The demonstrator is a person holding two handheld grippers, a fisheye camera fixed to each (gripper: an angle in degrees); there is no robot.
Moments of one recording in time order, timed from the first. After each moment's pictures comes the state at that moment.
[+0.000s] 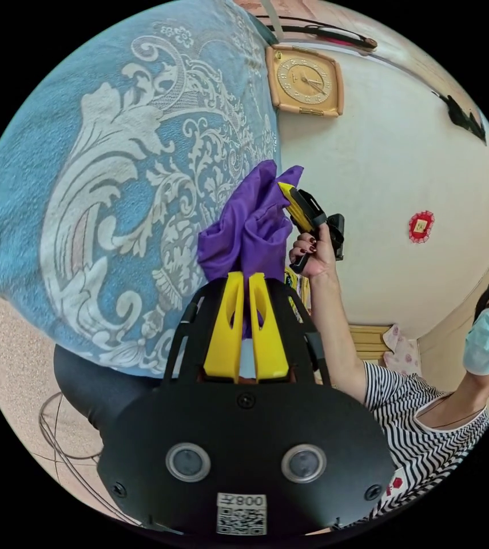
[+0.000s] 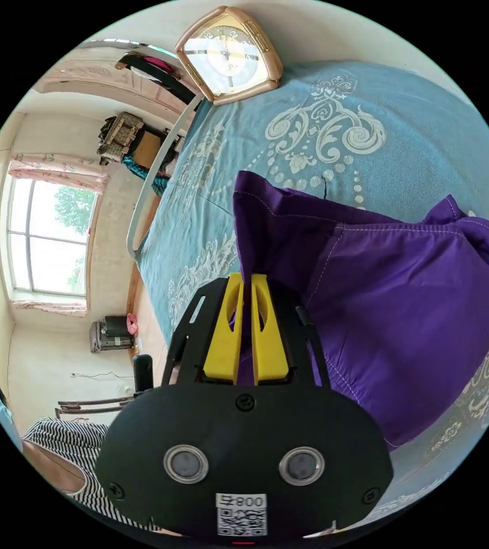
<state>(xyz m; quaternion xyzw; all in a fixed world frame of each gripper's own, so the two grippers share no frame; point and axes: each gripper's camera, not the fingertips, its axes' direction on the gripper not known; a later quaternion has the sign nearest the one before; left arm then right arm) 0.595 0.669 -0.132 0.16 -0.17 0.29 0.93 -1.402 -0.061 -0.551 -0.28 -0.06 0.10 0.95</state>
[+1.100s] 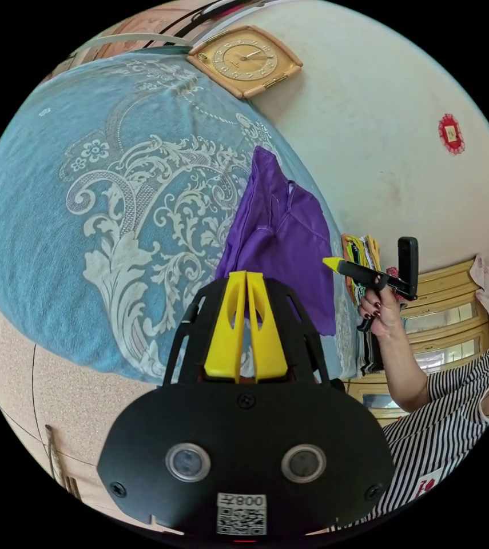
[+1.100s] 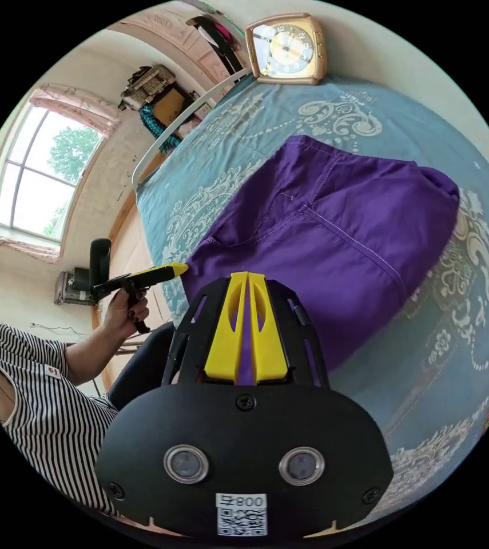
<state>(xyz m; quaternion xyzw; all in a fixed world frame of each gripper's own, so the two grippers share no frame) 0.628 0.661 -0.132 0.16 -0.41 0.39 0.81 -1.513 0.035 -0.646 -0.31 0.01 -0.02 0.95</state>
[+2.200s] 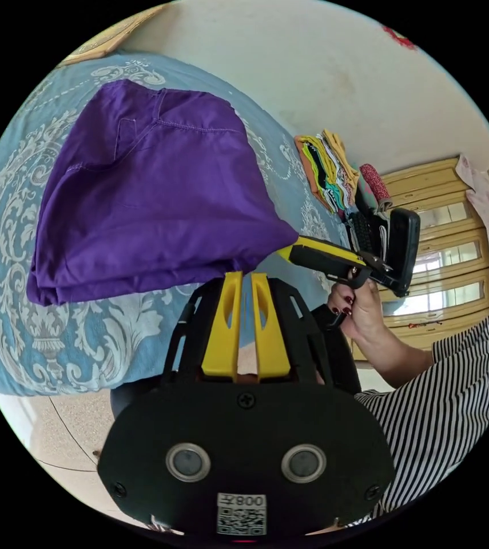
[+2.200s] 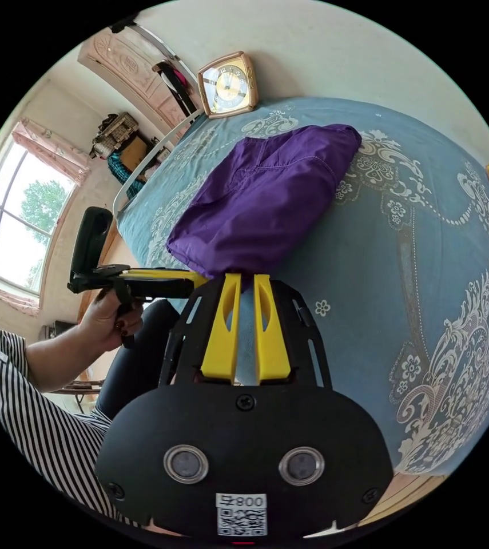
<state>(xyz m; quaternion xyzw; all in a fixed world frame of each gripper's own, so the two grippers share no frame) 0.657 0.722 0.108 -0.07 -0.48 0.45 0.76 -1.527 0.188 -0.775 -0.21 0.07 0.05 0.97</state>
